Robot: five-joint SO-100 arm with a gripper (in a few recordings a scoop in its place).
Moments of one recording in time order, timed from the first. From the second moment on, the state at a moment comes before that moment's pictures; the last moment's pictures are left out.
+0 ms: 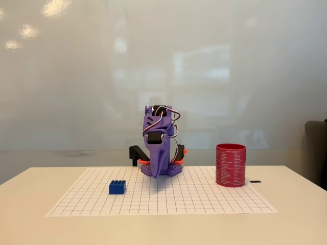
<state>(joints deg) -0.1 189.3 174.0 67.7 6.7</state>
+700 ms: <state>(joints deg) -8.0 166.6 149.7 73.9 11.1</state>
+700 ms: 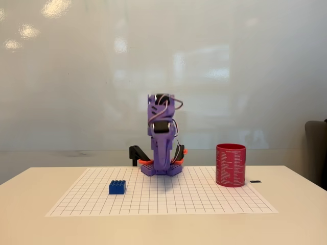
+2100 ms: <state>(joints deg) 26.5 94.0 101.8 83.8 26.5</state>
